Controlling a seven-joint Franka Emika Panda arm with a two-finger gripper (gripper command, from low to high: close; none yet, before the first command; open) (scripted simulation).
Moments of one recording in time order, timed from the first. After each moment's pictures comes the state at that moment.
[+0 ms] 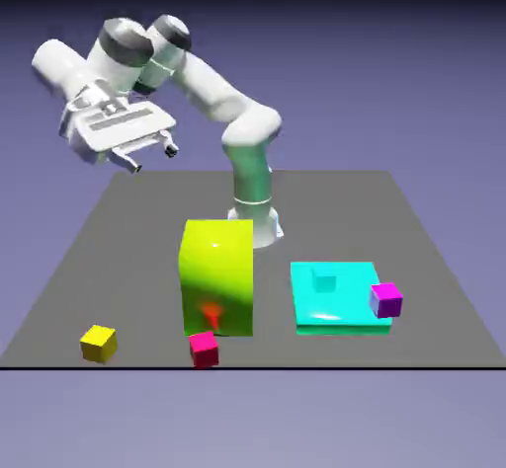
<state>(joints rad) 1.28 -0.96 -1.46 -1.93 0.08 2.10 -0.64</state>
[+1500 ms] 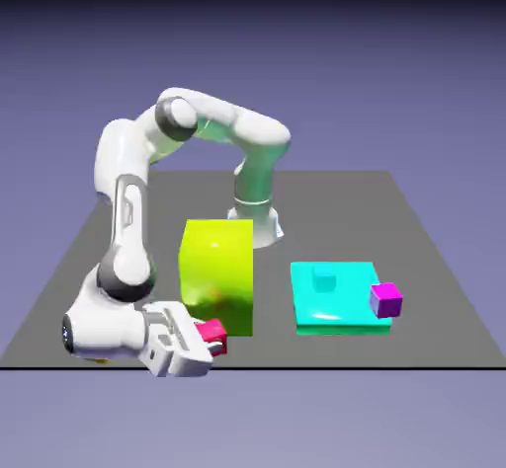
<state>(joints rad) 2.32 -1.06 -2.46 -1.49 0.27 1.53 -1.56</state>
